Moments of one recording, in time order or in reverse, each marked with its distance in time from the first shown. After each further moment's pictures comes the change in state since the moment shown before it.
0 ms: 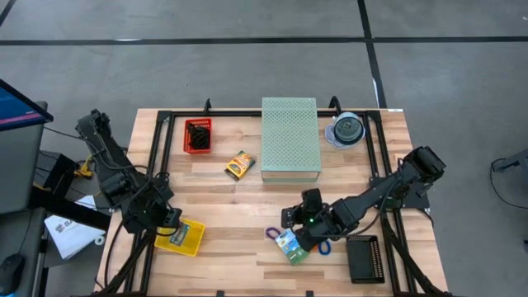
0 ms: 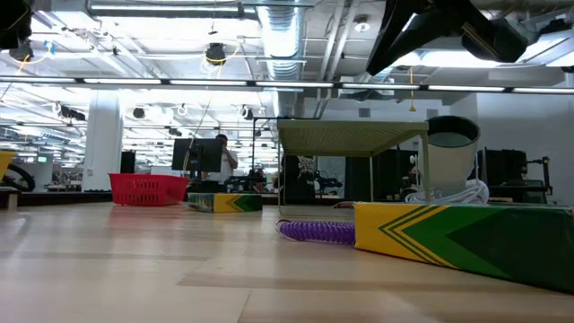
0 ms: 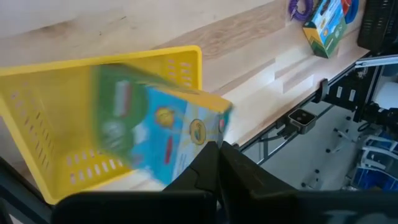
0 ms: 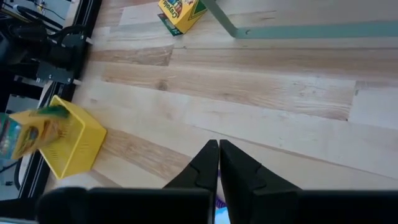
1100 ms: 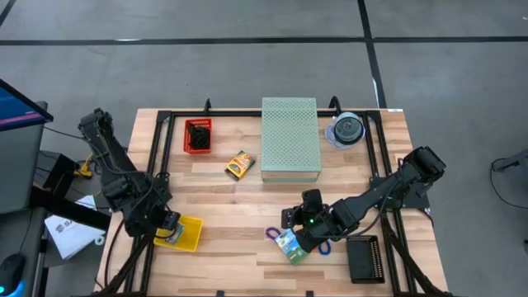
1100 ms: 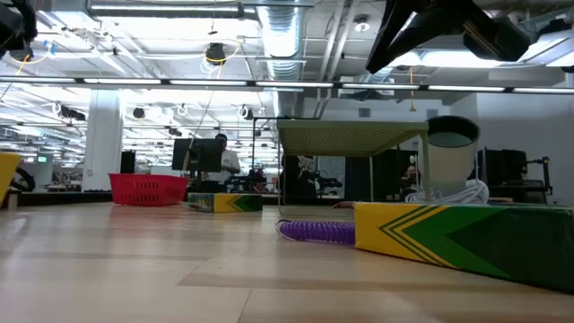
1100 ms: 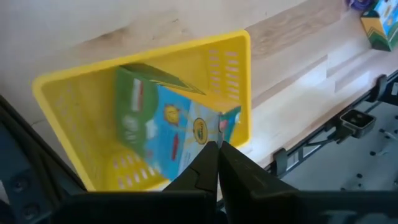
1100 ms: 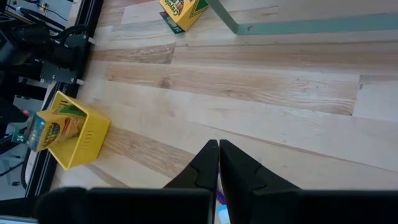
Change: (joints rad) left arm -0.054 0.000 -0.074 -0.045 0.045 -0.021; right arm 0.007 0.000 0.000 0.009 -0.003 0.018
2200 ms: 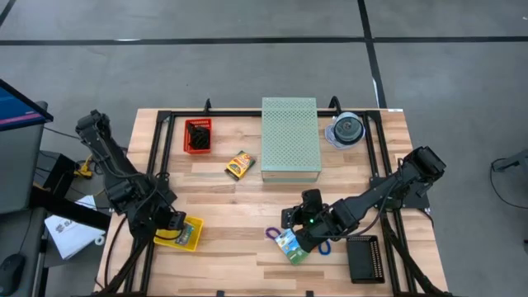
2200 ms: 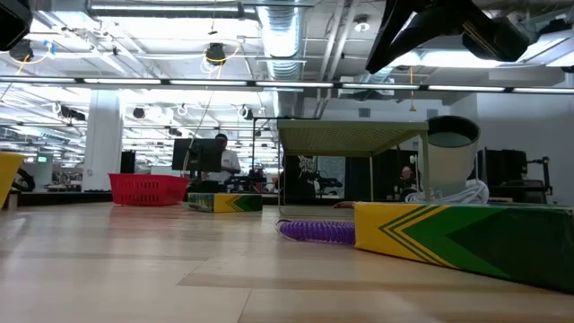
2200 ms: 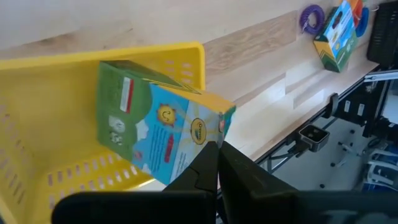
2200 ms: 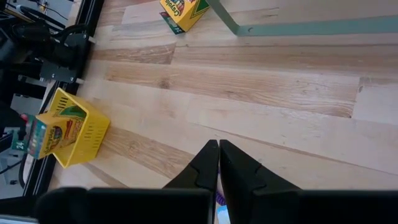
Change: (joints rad) left arm 0.046 0.054 0.000 0.129 -0.094 -0.002; right arm -0.001 0.000 0.000 0.000 0.003 -0.013
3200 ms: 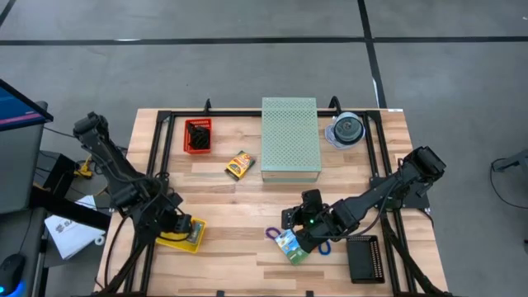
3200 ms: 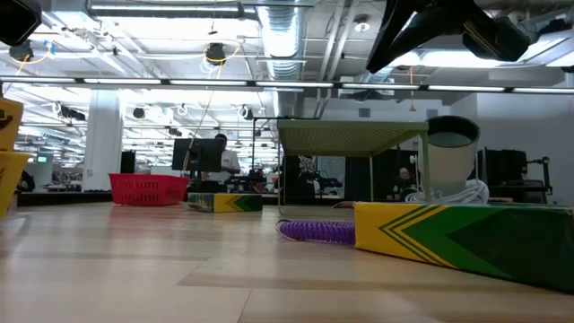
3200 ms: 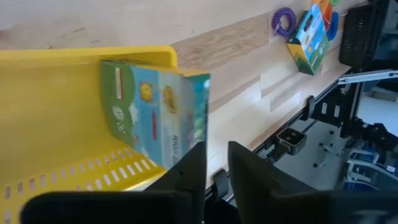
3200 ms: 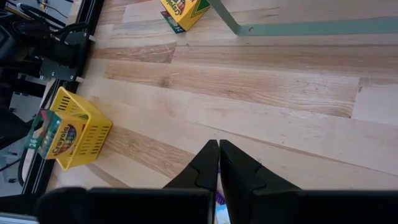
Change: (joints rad) left arm 0.041 0.072 0.000 0.136 -0.043 0.059; right arm 0.003 0.000 0.000 0.000 0.000 -0.006
